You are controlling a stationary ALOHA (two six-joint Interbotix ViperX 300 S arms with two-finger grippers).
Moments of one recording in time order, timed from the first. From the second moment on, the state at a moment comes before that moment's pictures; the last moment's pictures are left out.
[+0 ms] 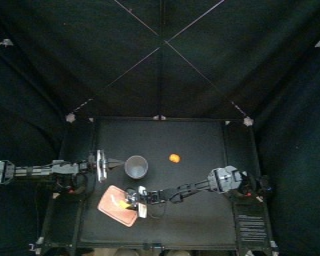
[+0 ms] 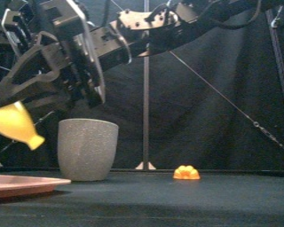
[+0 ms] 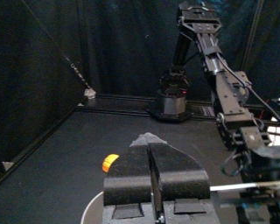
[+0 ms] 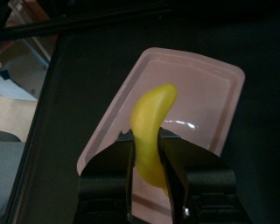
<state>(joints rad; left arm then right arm) 0.17 -0.91 1.25 -0.01 -0.41 0.00 0.18 0.54 -0.02 0.12 -0.01 0.12</state>
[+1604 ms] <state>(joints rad) 0.17 -0.92 1.30 -0.01 -0.41 0.00 -0.08 -0.28 1.04 0.15 -0.77 0.11</state>
